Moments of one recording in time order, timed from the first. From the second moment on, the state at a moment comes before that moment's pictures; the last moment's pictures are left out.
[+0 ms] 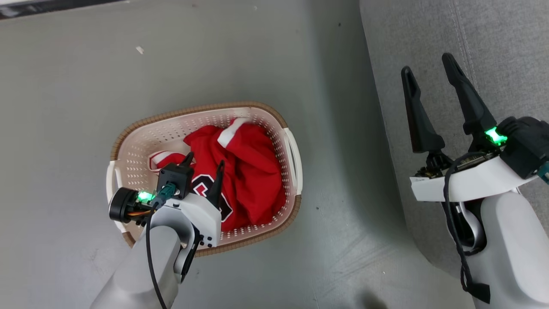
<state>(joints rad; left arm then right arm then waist) -0.60 0.04 -0.51 0.70 -0.38 0.09 -0.18 -0.38 -0.04 0.07 -0.08 0.11 0.13 -0.25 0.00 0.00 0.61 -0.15</state>
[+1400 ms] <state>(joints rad) -0.84 0.04 -0.52 0.89 -0.42 0.14 -0.20 -0.57 -0.04 0.11 -0.07 0.21 0.13 -0.25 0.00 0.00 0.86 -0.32</state>
